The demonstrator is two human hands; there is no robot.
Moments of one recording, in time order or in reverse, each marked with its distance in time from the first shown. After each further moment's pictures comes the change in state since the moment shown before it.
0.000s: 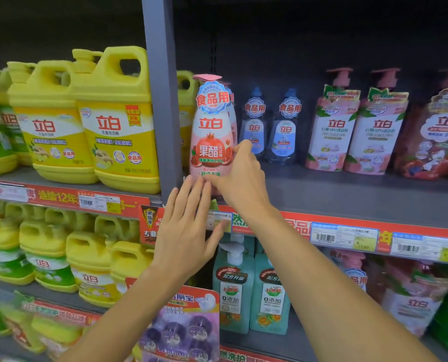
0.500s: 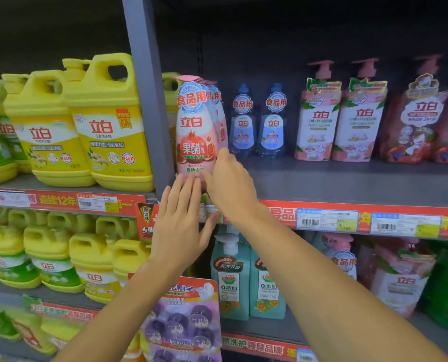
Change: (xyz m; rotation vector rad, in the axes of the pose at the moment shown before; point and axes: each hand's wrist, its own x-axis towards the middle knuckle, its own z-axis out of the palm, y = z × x) left_hand -0.001 0.003 -0.004 -0.030 -0.053 -0.040; right_hand -0.024 -0.006 -0.010 -0.223 -0.077 -0.080
